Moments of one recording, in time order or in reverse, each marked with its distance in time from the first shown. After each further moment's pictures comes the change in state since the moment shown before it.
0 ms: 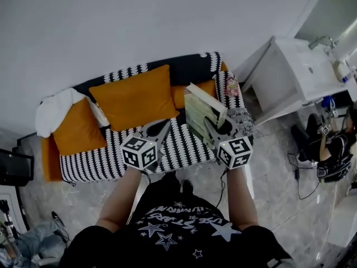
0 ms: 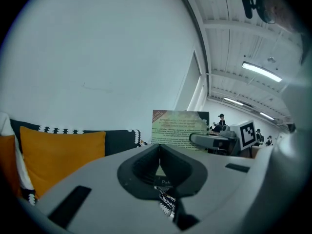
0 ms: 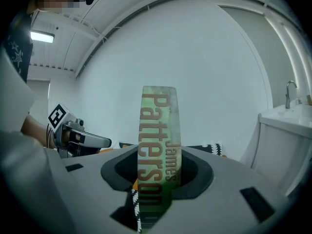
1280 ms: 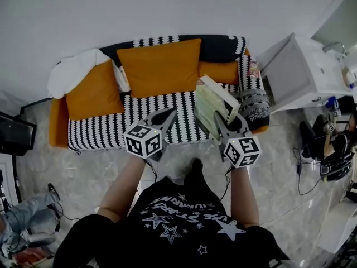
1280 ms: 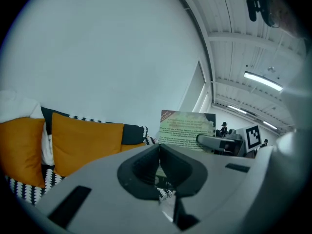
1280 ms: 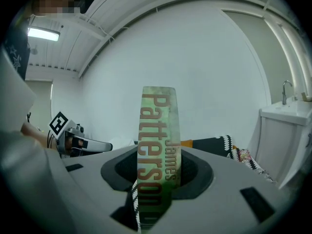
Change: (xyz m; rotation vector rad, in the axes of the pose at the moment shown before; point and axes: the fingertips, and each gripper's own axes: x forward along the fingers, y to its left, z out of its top) left arm -0.166 0.009 -0.067 -0.082 -0.057 0.046; right arm -0.051 0.162 -0.035 0.014 -0.008 0.004
